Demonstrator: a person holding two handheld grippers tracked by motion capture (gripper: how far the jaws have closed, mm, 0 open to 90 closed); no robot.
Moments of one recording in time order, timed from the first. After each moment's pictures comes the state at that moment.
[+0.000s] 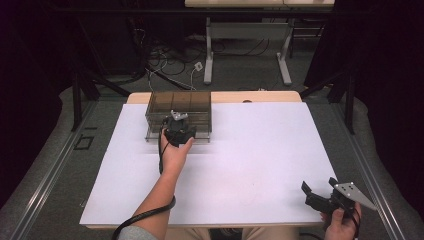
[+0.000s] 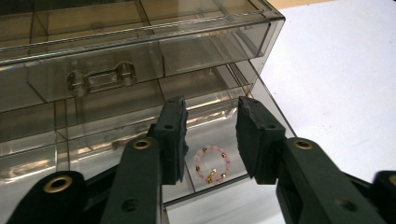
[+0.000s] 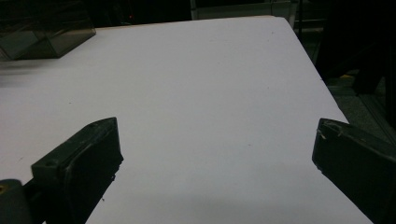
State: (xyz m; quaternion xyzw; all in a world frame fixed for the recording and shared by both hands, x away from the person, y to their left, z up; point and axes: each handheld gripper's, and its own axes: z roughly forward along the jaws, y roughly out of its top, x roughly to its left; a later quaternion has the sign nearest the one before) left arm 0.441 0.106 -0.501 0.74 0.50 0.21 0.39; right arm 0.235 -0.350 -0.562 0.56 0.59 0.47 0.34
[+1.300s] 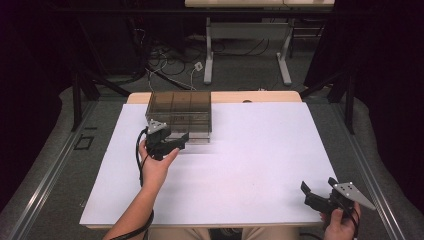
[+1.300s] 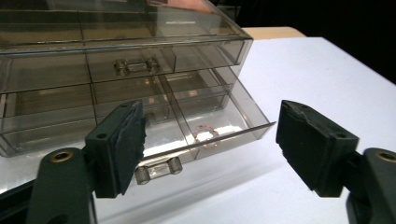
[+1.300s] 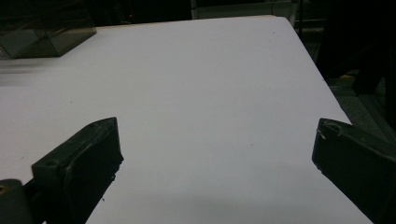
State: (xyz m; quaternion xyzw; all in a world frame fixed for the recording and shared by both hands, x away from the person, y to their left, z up) left arm 0.392 0.155 -0.491 0.71 0.48 0.18 0.48; right arm 0.235 -0.348 -0.561 0.56 0.60 0.46 0.34
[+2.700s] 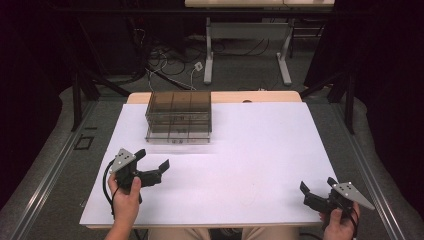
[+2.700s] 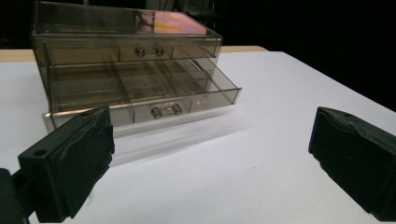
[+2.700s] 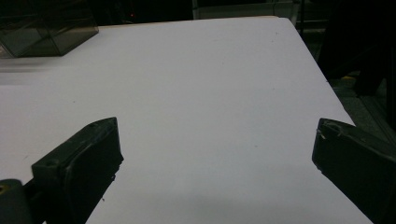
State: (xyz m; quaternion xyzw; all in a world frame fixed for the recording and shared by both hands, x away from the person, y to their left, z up) left arm 0.299 0.218 -0.501 0.68 0.44 0.21 0.55; right arm 0.235 -0.345 -0.560 0.56 0.60 0.46 0.34
